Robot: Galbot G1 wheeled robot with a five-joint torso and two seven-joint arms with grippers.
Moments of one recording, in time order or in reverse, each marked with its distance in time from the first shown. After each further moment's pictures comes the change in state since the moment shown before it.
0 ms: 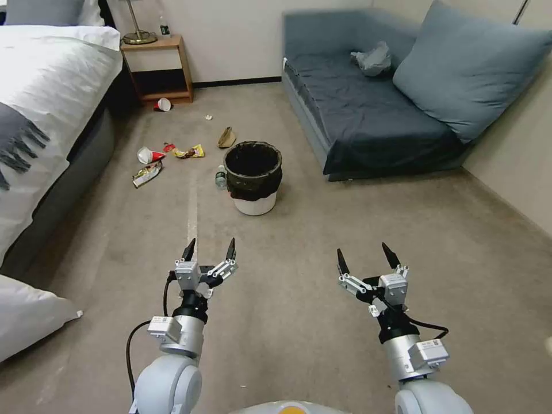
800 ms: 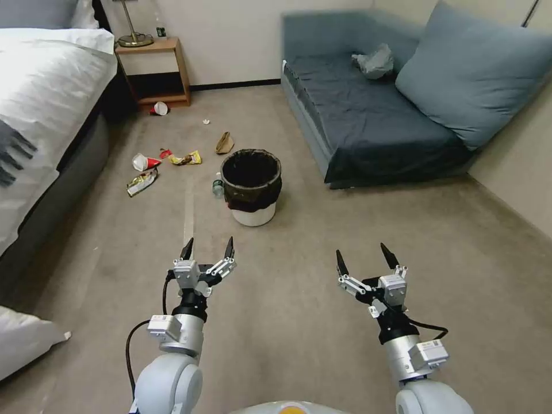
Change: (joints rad) left arm -0.005 -0.010 0.001 -0.001 0.009 0.015 -0.023; right arm 0.003 0.000 0.008 -0.012 0.016 0.003 -0.018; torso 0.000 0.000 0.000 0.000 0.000
